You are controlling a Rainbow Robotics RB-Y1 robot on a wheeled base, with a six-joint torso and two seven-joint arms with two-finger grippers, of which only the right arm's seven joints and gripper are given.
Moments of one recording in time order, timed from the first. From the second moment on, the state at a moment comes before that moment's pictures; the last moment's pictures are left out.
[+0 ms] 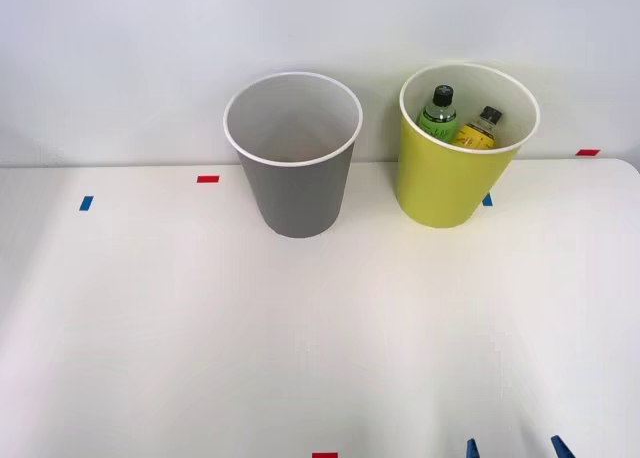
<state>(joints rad) 0.93 -0.23 0.33 -1.68 -0.07 -0.92 1.45</state>
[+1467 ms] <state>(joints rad) 0.93 -0.23 0.33 -1.68 -0.07 -0.92 1.45</state>
